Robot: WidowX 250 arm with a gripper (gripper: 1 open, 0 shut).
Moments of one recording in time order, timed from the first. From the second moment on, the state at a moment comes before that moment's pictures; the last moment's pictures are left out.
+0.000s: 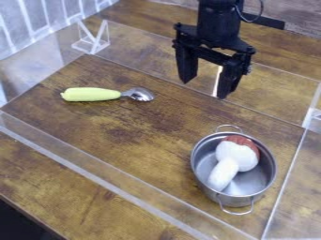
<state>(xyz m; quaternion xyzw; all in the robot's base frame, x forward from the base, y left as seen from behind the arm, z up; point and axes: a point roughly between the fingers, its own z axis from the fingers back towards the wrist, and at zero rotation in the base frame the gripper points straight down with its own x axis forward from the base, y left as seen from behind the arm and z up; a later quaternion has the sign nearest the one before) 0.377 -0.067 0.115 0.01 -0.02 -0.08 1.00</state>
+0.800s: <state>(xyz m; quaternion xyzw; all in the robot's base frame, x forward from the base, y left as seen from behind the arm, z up) 0.373 -0.069 0.118 0.03 -0.01 -0.09 1.00</state>
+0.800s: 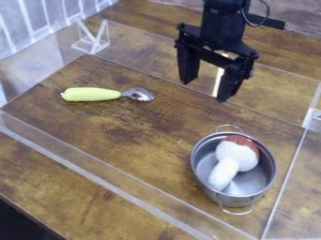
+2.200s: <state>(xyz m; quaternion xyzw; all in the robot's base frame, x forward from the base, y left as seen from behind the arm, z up) 0.385 -0.074 0.116 0.04 -0.02 -0.09 0.99</state>
